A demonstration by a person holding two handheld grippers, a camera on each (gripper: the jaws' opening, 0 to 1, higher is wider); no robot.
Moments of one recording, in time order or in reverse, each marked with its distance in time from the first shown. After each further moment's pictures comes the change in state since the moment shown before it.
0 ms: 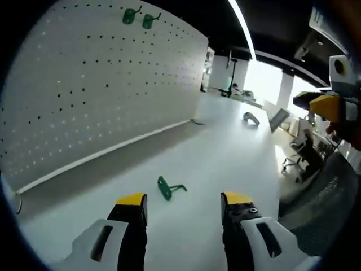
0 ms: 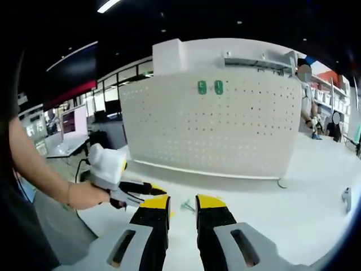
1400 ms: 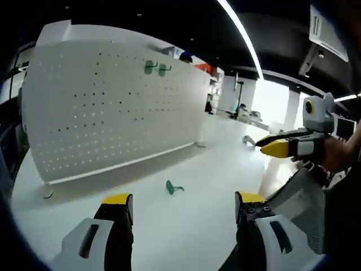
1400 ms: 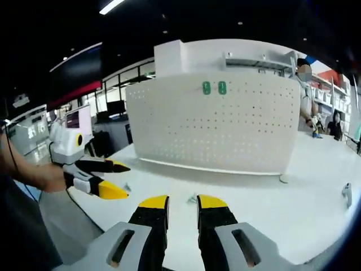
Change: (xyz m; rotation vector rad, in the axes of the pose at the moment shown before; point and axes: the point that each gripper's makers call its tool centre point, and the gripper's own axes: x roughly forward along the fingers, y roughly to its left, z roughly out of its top) left arm -0.124 -0.013 0.020 -0.046 -0.154 0.066; right arm -0.020 0.020 -0.014 0.004 0.001 0.014
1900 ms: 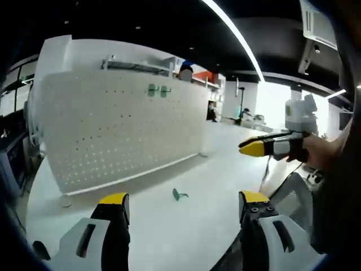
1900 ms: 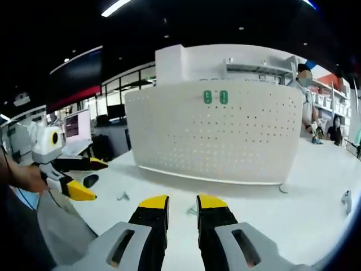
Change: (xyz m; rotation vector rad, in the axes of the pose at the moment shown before) left arm -0.047 -0.006 0.026 0.062 -0.069 0.048; right arm 0.009 0.001 0.021 -0.015 -0.038 -0.001
